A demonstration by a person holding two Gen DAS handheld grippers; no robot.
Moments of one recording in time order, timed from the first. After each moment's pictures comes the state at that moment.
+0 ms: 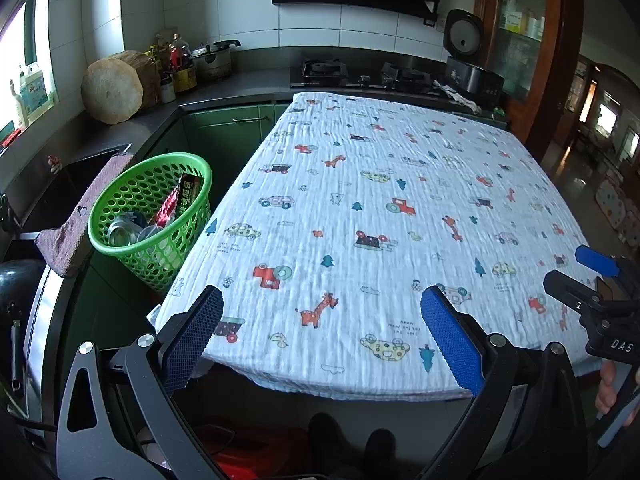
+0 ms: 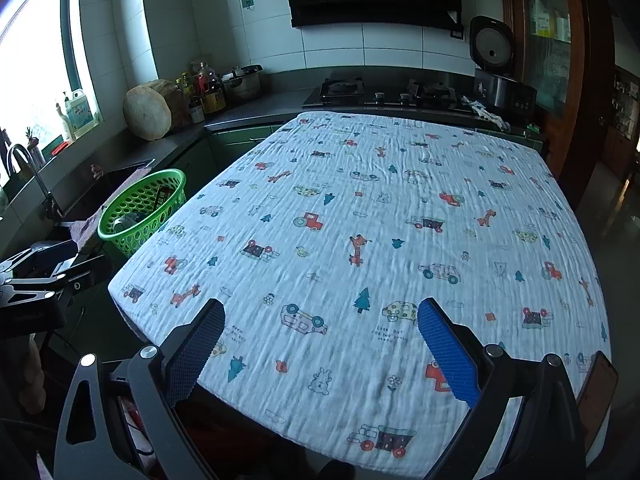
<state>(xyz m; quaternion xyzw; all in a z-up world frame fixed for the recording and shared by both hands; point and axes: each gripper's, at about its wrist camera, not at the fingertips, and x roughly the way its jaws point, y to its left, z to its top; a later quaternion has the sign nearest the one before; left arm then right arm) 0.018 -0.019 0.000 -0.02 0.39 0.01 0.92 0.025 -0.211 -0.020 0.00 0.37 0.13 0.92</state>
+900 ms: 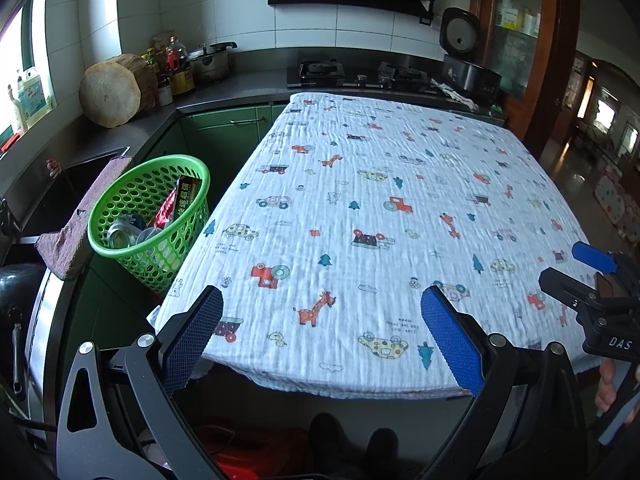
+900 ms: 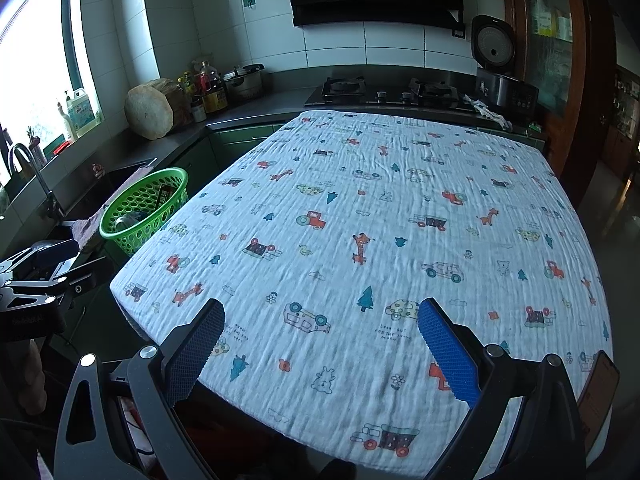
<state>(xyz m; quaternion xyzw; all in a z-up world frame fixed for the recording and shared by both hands) 0.016 -0.022 0.001 -0.02 0.39 0.00 0.92 0.025 -0.207 -0.021 0.00 0.38 0.13 0.92</state>
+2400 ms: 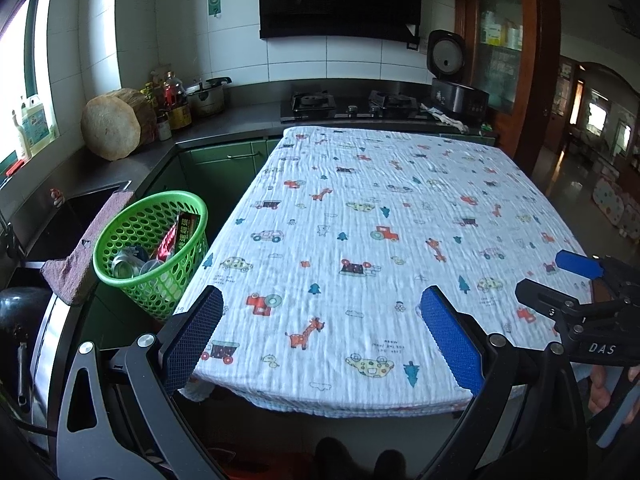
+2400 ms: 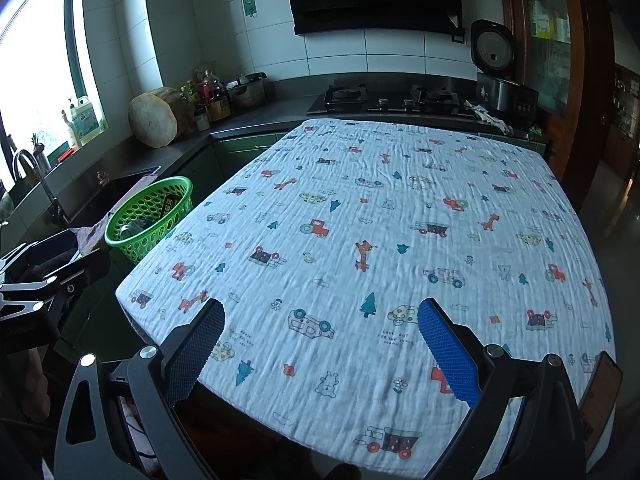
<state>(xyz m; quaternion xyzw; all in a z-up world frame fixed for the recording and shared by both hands) 0.000 -0.040 0.020 0.00 0.33 0.00 0.94 0.020 -0.211 -0.015 0.01 0.36 0.14 0.92</state>
